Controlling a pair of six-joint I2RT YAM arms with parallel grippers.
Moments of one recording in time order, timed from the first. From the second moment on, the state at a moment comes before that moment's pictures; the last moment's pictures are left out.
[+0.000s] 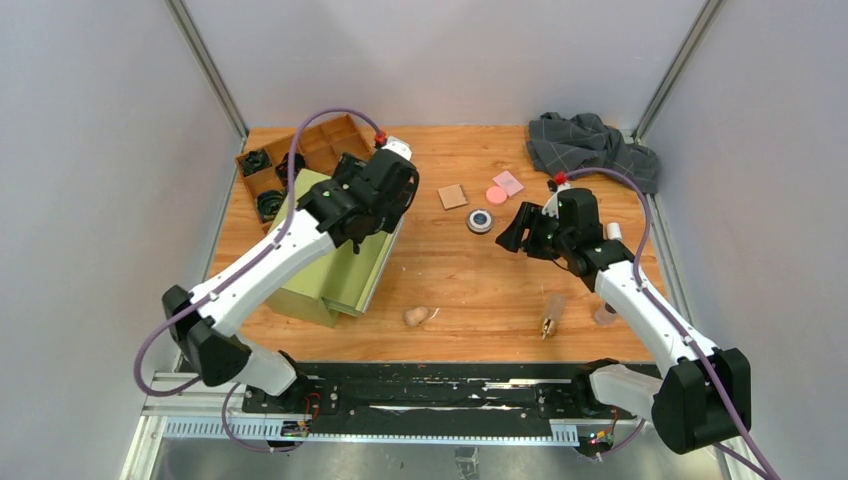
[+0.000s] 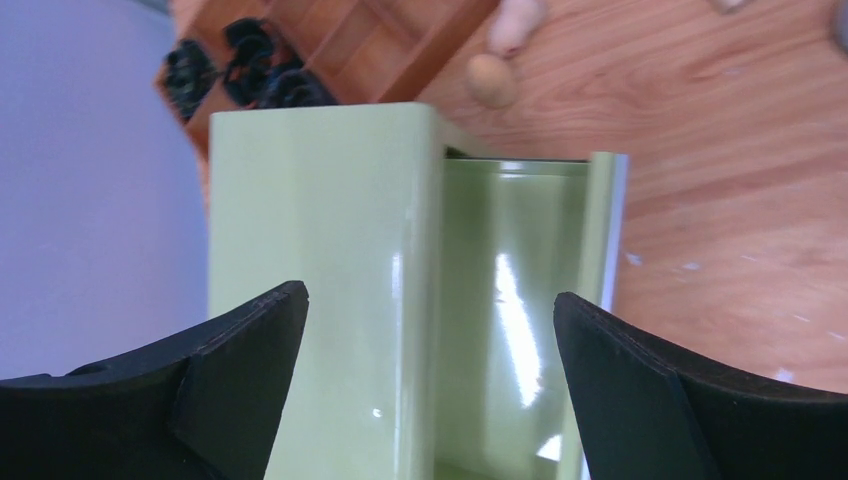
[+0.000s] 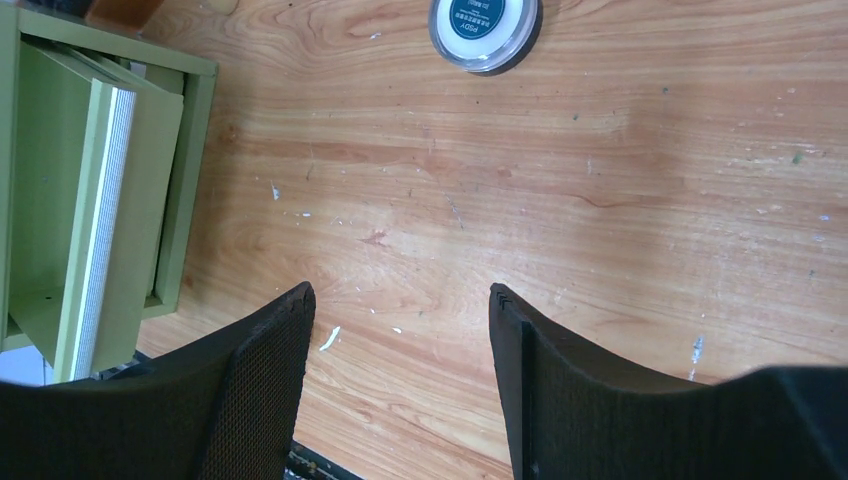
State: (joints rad) left arm -0.77 1.42 1.54 -0.94 -0.65 -0.12; right arm 0.28 1.13 0.80 -0.32 -0.26 0.50
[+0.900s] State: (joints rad) left arm -0.36 1.49 1.33 -0.79 -0.77 -0.16; right arm 0.28 1.12 0.79 -0.34 -0.29 0.49
